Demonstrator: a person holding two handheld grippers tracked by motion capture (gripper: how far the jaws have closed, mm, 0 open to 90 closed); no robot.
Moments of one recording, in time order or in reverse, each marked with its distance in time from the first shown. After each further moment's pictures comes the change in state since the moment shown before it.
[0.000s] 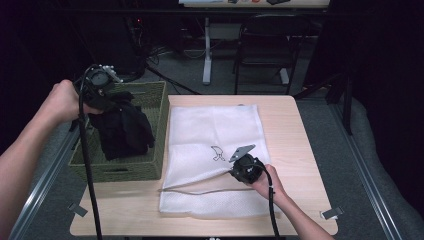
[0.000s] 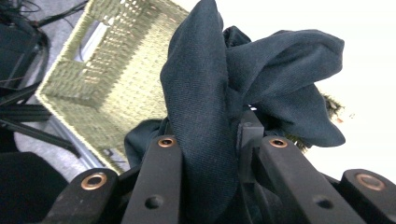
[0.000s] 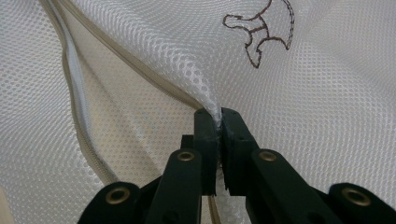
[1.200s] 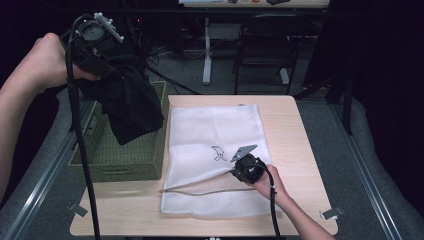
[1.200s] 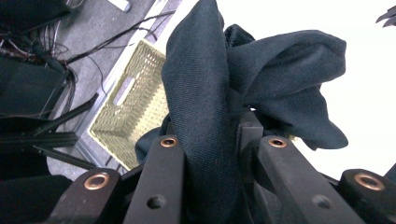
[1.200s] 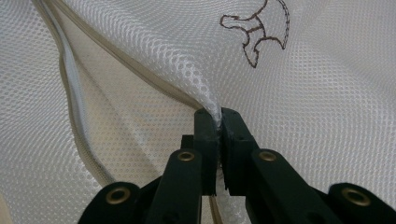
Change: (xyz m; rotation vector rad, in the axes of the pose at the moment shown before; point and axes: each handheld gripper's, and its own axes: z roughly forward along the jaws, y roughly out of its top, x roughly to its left) left arm -0.014 0.057 -0.105 -0.082 0.030 0.084; right arm -0.002 -0.002 -0.003 -0.005 -0.010 0.012
